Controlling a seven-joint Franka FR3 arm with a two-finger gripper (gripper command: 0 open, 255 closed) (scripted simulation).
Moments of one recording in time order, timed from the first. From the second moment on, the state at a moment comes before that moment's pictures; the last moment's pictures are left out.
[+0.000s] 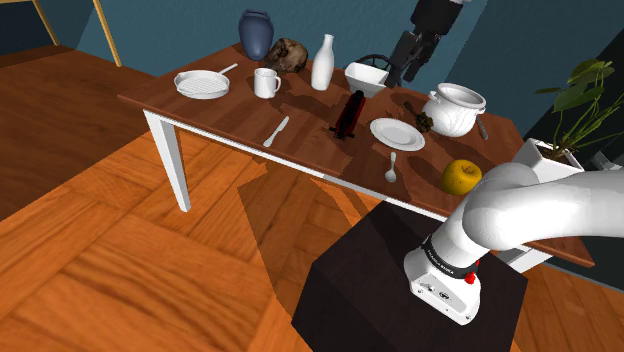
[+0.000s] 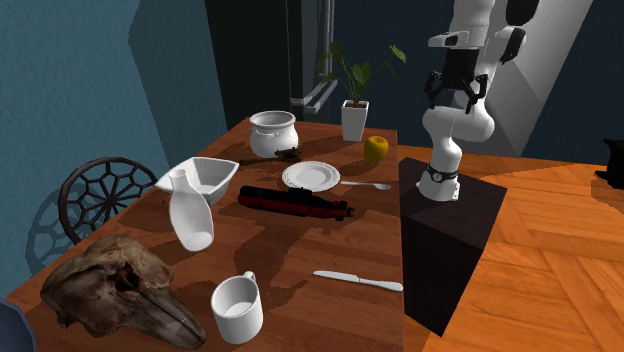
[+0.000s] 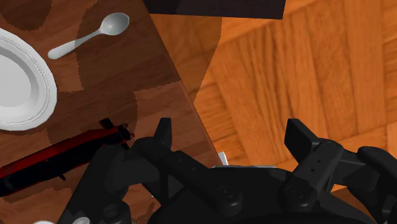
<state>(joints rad) 0.01 -0.82 0.02 -2.30 0.07 1.56 0.00</state>
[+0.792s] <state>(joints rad) -0.06 -0.59 -0.06 -2.33 0.02 1.82 -0.04</state>
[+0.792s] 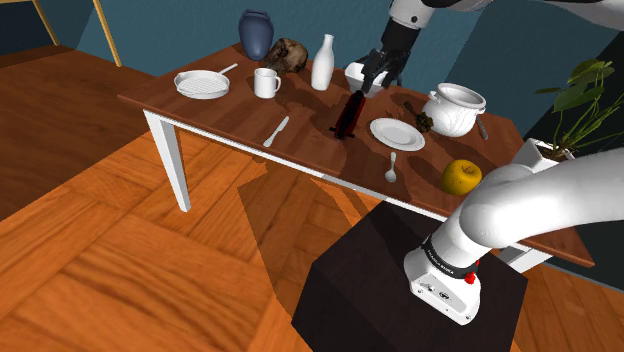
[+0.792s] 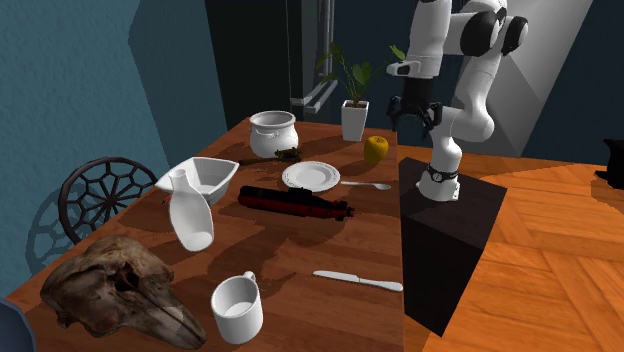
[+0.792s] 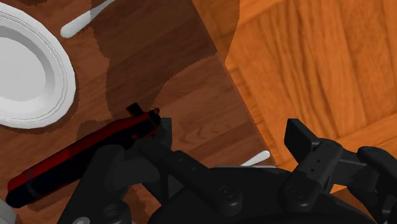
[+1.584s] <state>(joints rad) -0.12 -0.22 -0.18 -2.20 0.01 2.07 -0.09</state>
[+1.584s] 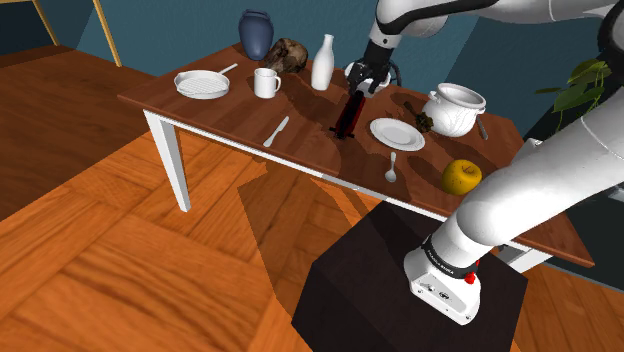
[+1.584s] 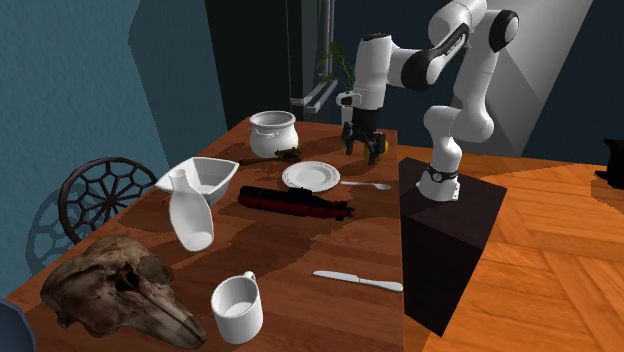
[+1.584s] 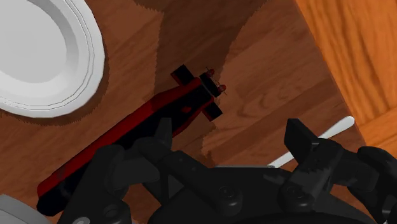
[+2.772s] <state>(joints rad) -0.24 0.34 -0.26 -1.82 0.15 2.23 -0.19</state>
